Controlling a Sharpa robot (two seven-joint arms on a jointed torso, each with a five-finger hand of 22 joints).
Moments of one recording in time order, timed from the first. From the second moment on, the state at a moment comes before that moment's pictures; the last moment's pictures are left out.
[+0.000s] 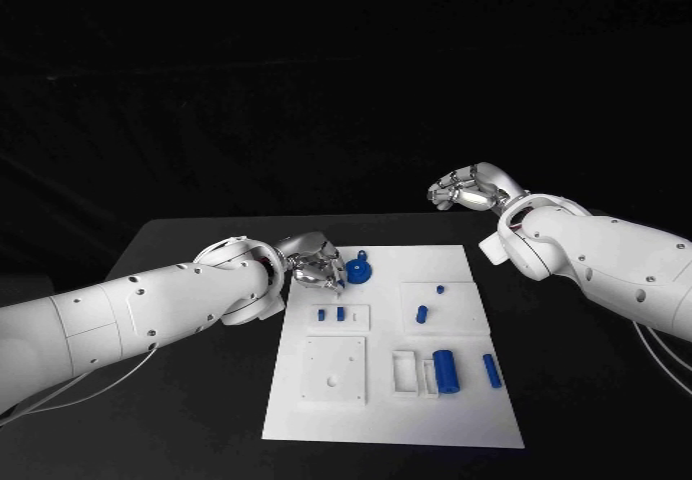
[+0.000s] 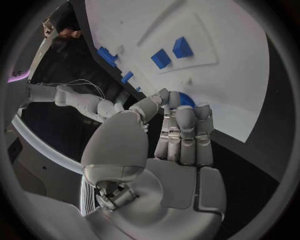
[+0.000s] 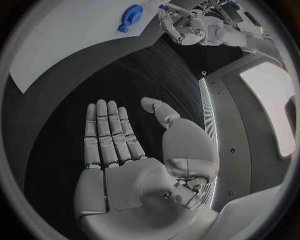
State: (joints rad) left arm 1.32 -0.66 -0.12 1.29 -1.10 -0.18 0.02; left_hand 1.16 -0.06 0.63 -0.28 0.11 1.02 0.09 0.37 0.48 1.30 0.03 0.28 0.12 1.20 -0.09 1.35 0.37 0.06 0.97 -0.14 0.90 1.31; right arm 1.34 -0.64 0.02 1.07 -0.79 -0.33 0.16; right_hand 0.89 -0.08 0.46 -0.25 0.72 0.82 0.20 0.31 0.38 0.98 0.15 0.37 0.07 0.86 0.15 0.53 0.38 0.25 0.67 0.25 0.31 0.99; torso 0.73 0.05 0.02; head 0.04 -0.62
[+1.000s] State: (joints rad) left arm 1.32 -0.66 -0.12 1.26 -1.14 -0.12 -0.01; left_hand 1.15 -0.06 0.64 -0.29 0.11 1.02 0.09 0.36 0.48 1.30 0.02 0.27 0.12 1.20 -0.09 1.36 0.37 0.06 0.97 -0.14 0.90 1.31; right arm 1.34 -0.64 0.02 1.07 -0.79 -0.33 0.16; right_hand 0.89 -0.08 0.46 -0.25 0.72 0.82 0.20 0.31 0.38 0.98 0.15 0.37 0.07 0.86 0.15 0.53 0.38 0.26 0.67 0.25 0.31 0.99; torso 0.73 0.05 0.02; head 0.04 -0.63
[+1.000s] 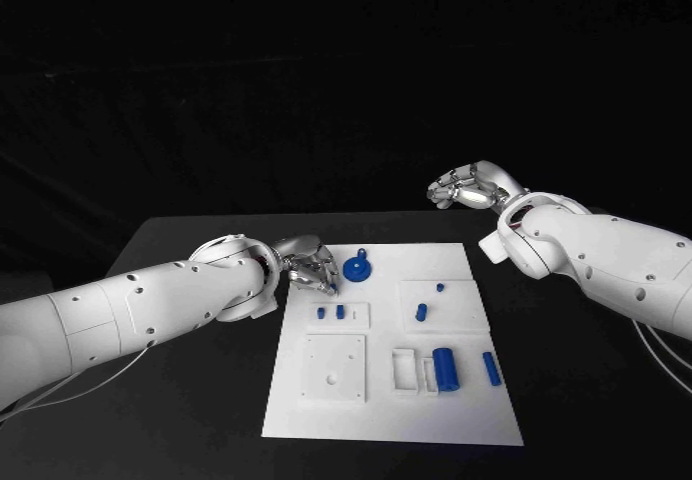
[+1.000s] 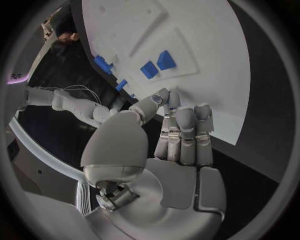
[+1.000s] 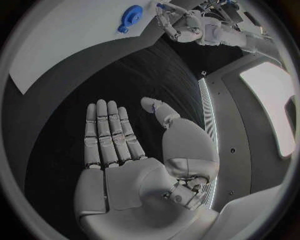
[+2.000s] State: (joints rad) left arm 1.31 -0.64 -0.12 1.25 -1.18 -0.10 -0.01; left_hand 1.16 -0.07 0.63 -0.29 0.11 1.02 0.09 0.37 0.48 1.30 0.02 0.27 0.12 1.20 -0.09 1.36 0.37 0.07 0.97 -0.14 0.91 1.31; right arm 1.34 -0.64 0.02 1.07 -0.79 -0.33 0.16; right_hand 0.89 -0.08 0.46 -0.25 0.72 0.82 0.20 0.31 0.38 0.98 0.15 0.37 0.07 0.86 0.15 0.53 0.38 0.26 0.67 0.25 0.31 0.99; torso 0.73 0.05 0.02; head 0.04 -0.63
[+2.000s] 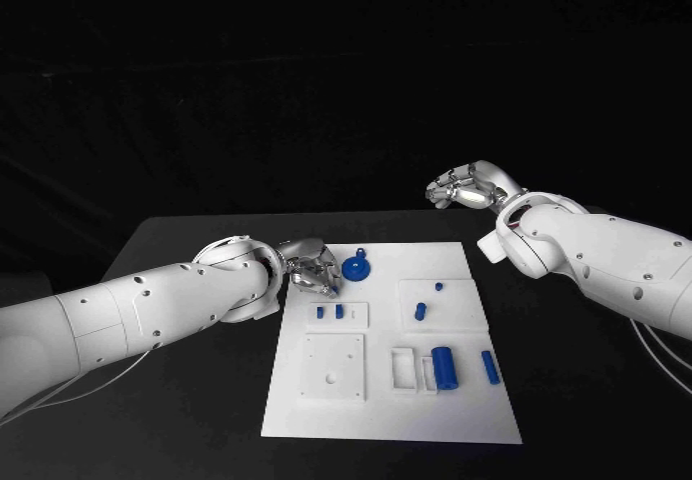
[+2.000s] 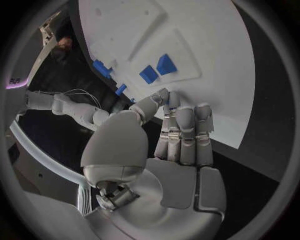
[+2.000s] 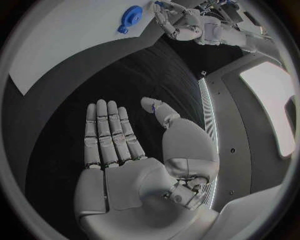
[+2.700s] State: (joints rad) left arm 1.31 -0.64 -0.12 1.25 -1.21 -0.10 0.01; left_hand 1.16 -0.07 0.63 -0.29 0.11 1.02 0.09 0.36 0.48 1.31 0.02 0.24 0.12 1.20 -0.09 1.36 0.37 0.07 0.97 -0.14 0.91 1.31; right arm 1.33 -0.64 0.02 1.07 -0.79 -0.33 0.16; right_hand 0.89 -0.08 0.46 -0.25 0.72 0.82 0.20 0.31 0.38 0.98 0.15 0.37 0.07 0.86 0.15 0.53 0.38 0.26 0.67 0.25 0.31 0.99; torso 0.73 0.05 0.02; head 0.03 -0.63
